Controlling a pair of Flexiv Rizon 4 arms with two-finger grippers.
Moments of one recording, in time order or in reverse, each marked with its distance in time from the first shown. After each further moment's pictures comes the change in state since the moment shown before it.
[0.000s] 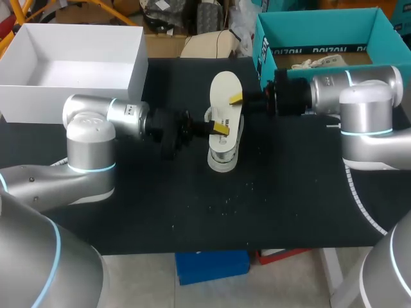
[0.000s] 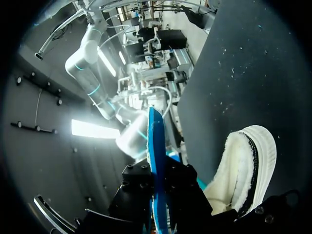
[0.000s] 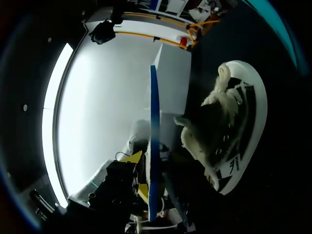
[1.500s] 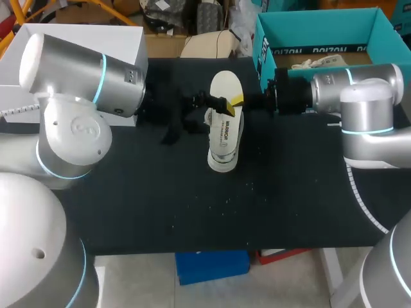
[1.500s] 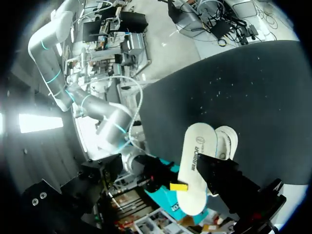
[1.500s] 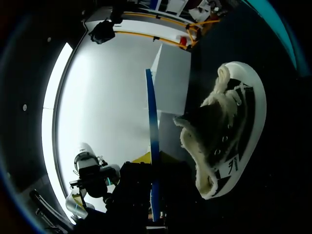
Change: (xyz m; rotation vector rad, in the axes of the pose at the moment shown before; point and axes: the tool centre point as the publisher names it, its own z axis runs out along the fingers) left arm -0.091 -0.026 -0.011 -0.184 0.631 0.019; right arm -0.001 0.000 -0.001 0.005 -0.003 0.001
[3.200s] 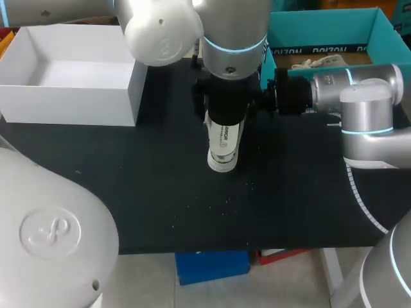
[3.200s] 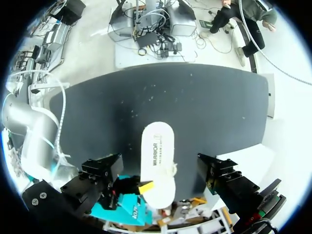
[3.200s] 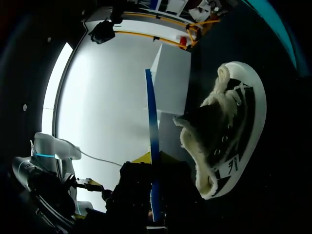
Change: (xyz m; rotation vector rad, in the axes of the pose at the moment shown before) left arm -0.009 0.005 0.007 0.070 0.967 0.080; right arm 0.000 0.000 0.000 0.000 0.000 0.000
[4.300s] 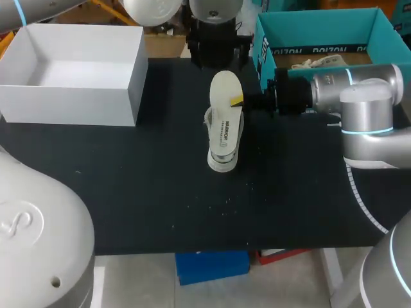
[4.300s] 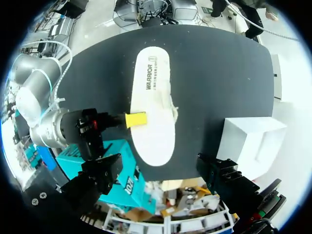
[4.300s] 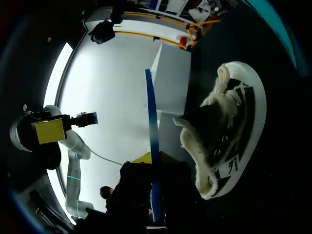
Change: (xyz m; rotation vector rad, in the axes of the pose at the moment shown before) left arm 0.018 0.150 0.017 -0.071 -0.077 -0.004; right arm 0.000 0.000 0.000 0.000 0.000 0.000
